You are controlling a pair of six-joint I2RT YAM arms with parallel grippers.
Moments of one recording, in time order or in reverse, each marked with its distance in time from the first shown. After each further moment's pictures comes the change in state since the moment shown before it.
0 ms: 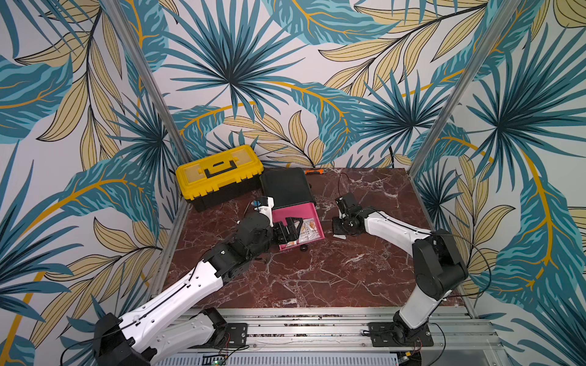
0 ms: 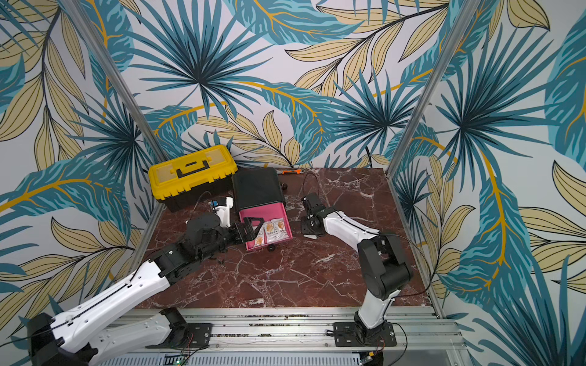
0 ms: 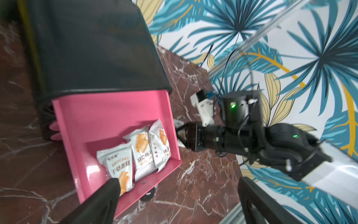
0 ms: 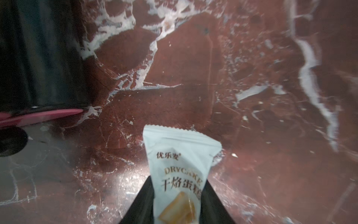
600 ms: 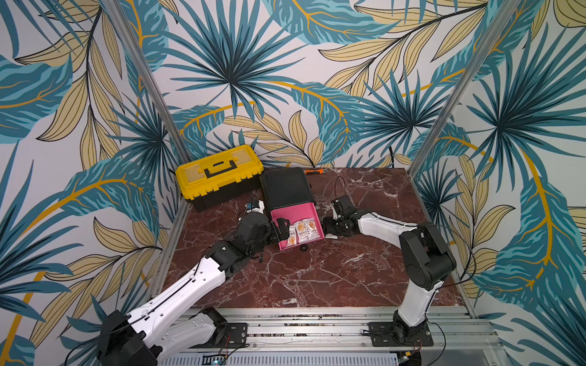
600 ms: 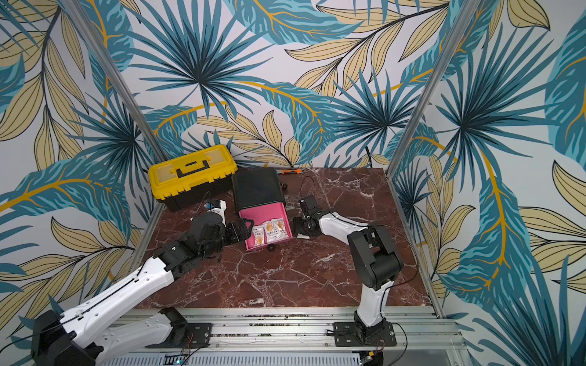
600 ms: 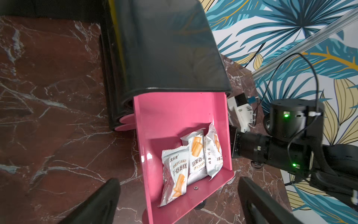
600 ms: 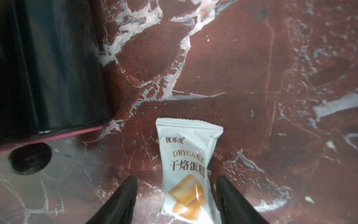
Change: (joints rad) left arm 0.077 0.073 -0.031 -0.100 -0.051 0.021; right arm 0.001 0.053 -0.018 0.139 -0.123 0.066
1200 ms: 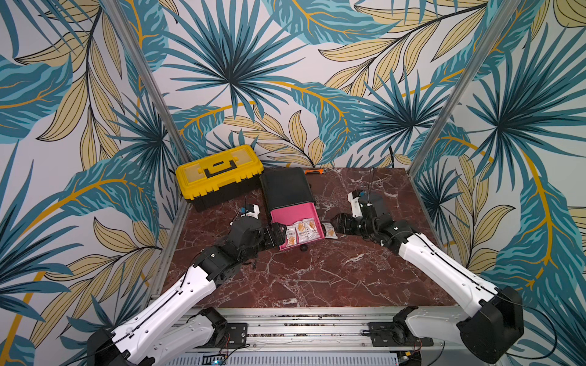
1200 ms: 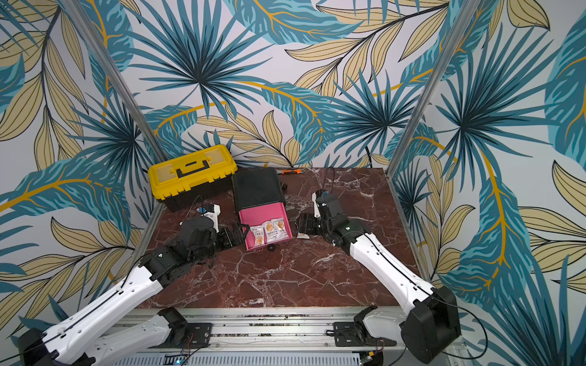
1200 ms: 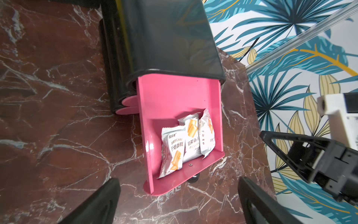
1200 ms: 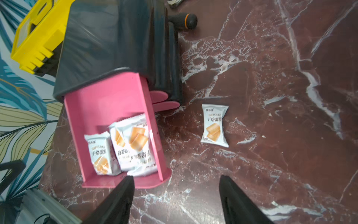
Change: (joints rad) left arm 0.000 -0.115 0.000 -0.134 0.050 -0.034; right arm 0.057 -0.598 -0.149 -0.139 -0.030 0.035
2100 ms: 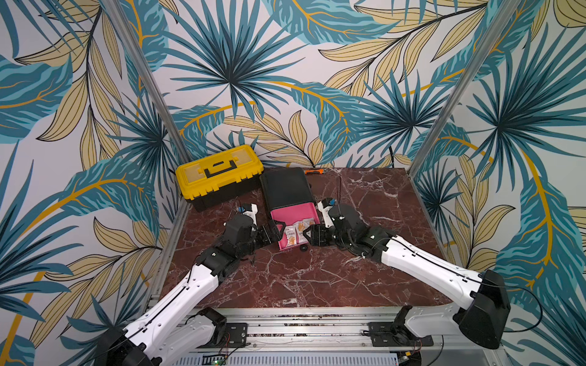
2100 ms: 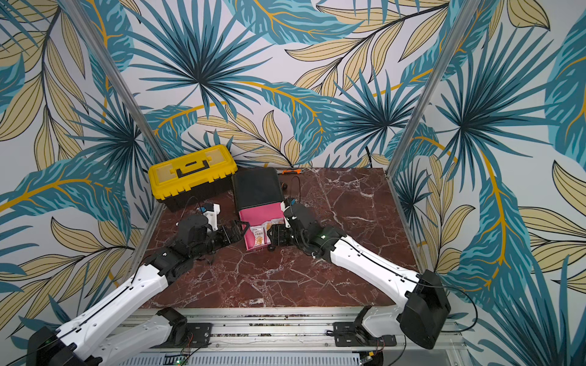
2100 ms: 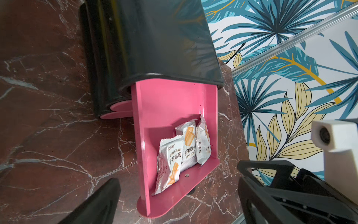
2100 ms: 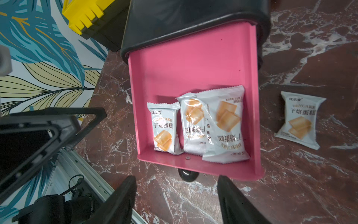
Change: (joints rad) left arm 0.148 0.001 -0.135 0.237 0.214 -0.008; right arm 0.301 0.154 0.115 0.066 0.072 0.090
